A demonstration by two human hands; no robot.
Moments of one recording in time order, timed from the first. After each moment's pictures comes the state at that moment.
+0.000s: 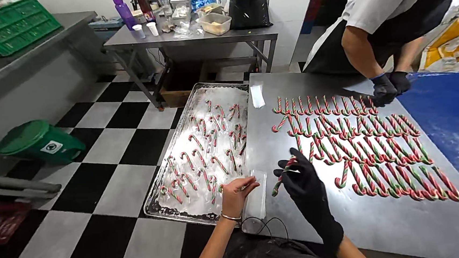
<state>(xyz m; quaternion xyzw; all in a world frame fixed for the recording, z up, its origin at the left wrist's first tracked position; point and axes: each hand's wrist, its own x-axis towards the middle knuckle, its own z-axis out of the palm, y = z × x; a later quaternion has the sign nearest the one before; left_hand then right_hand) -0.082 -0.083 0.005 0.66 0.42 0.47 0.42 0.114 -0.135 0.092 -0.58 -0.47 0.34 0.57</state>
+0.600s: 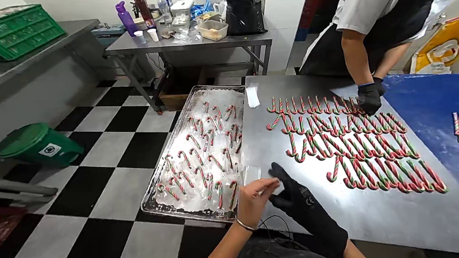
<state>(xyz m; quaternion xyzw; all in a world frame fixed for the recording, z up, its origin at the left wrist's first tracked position) -0.030 -0.129 0.051 0.69 0.29 0.51 0.41 0.131 -0.179 0.089 -0.60 -0.61 0.40 0.33</state>
